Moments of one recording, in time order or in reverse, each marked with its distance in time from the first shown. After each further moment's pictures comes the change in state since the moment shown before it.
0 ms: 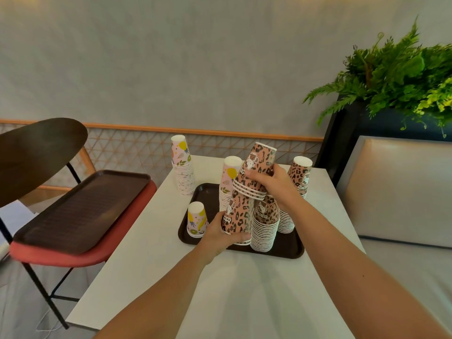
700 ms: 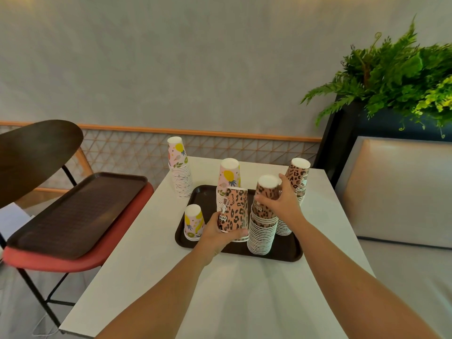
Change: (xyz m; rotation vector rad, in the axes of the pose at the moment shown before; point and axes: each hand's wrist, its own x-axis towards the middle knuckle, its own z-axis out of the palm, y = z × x) left_hand 0.010 0.003 0.004 -0.065 0.049 0.002; right_hand -0.001 0.055 -0.024 -0.362 0.159 -0.071
